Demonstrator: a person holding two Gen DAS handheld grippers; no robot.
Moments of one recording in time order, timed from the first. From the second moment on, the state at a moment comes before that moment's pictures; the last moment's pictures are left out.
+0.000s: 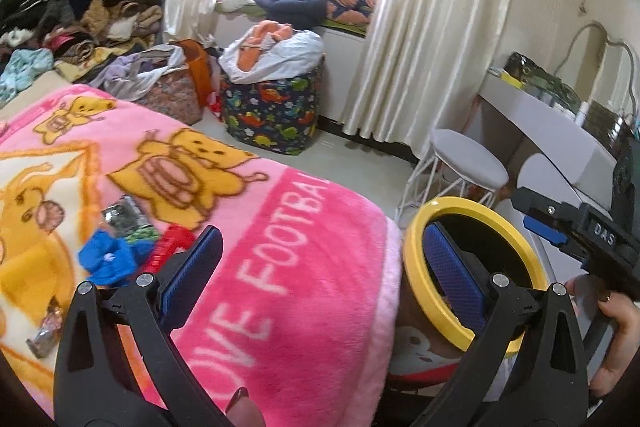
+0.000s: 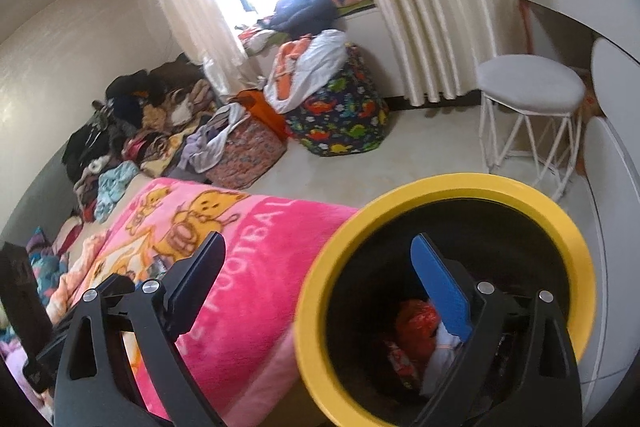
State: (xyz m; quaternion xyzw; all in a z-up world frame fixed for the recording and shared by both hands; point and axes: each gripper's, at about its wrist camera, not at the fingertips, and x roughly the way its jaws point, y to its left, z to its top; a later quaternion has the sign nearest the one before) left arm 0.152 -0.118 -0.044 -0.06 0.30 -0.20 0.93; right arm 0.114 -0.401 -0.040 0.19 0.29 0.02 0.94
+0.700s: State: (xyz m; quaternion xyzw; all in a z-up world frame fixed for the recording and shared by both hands) left arm 0.166 0.000 -0.048 -0.11 0.30 -0.09 0.94; right arm 0.146 -0.286 -0.046 0.13 0.33 0.13 0.92
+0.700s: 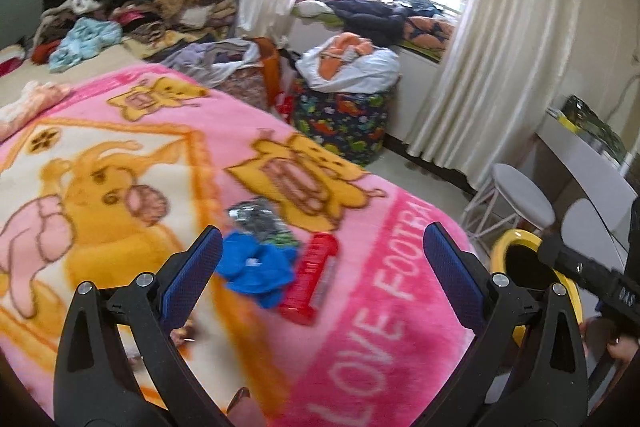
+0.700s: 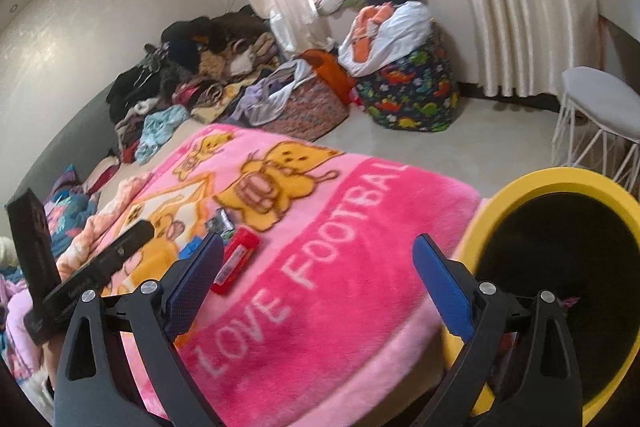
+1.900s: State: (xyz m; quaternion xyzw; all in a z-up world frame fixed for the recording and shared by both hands) left arm 0.238 0.077 -0.127 -0.21 0.44 -0.12 0.86; right arm 0.266 -0.158 -0.142 0.13 0.49 0.21 0.84
